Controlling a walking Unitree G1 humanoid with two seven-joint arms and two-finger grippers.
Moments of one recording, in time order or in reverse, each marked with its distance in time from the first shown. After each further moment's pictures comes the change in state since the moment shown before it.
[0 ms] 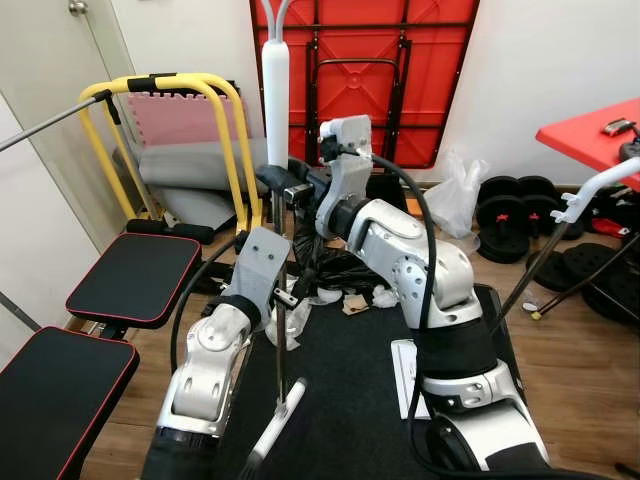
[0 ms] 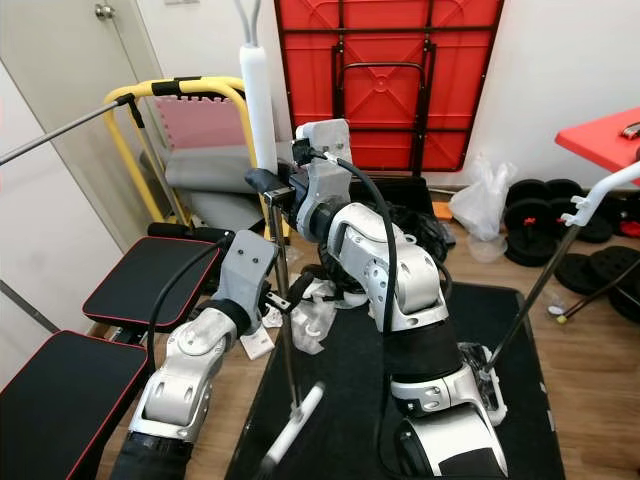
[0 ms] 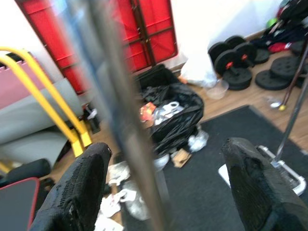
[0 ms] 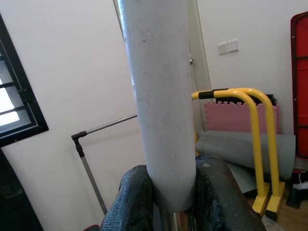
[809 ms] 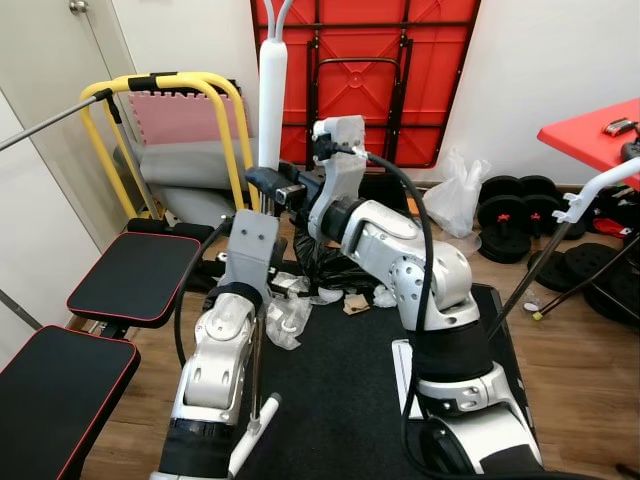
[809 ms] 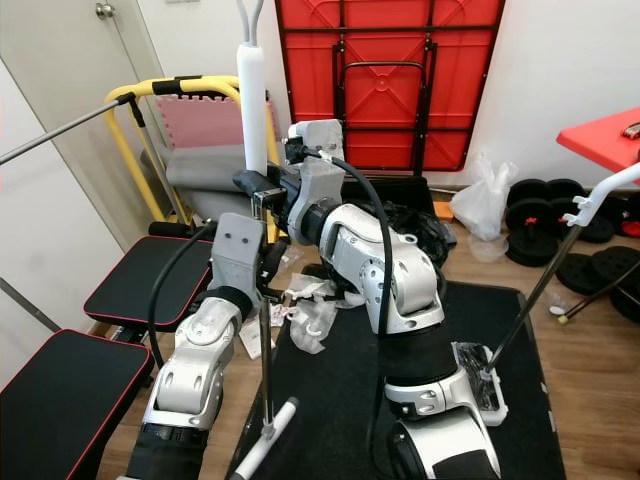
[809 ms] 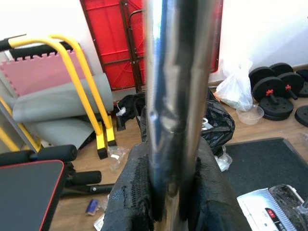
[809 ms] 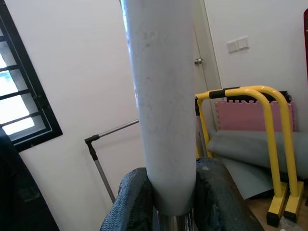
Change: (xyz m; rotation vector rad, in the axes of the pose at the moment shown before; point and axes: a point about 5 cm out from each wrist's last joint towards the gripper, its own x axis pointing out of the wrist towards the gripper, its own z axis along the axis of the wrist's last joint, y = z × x) left arm 0.003 0.015 0.007 -0.117 -0.015 0.228; right arm -0.001 0.008 0.002 0.043 0.005 0.029
